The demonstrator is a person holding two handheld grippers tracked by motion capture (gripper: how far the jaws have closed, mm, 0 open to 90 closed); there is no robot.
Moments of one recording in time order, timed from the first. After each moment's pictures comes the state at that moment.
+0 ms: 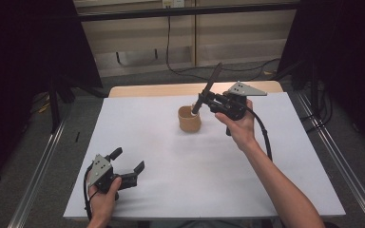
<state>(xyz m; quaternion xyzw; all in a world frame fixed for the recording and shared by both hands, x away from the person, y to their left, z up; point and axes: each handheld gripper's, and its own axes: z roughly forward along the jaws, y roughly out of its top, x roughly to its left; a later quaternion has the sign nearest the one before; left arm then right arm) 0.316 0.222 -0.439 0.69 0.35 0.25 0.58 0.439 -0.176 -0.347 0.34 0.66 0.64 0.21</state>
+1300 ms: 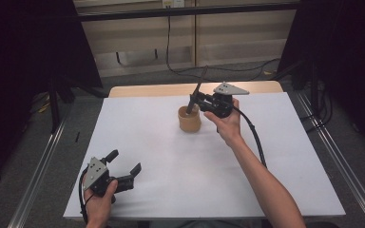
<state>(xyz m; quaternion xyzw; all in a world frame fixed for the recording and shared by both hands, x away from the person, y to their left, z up) 0.305 0.229 -0.434 0.68 0.36 0.26 0.58 0.472 -0.152 -0.376 0.35 0.67 0.61 0.21</state>
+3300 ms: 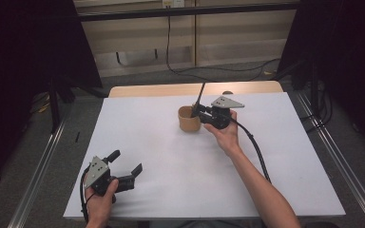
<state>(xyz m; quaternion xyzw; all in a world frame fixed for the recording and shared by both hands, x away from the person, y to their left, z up) 0.309 0.228 -0.436 0.69 0.35 0.25 0.58 0.468 -0.151 -0.425 0.37 0.69 0.59 0.22</state>
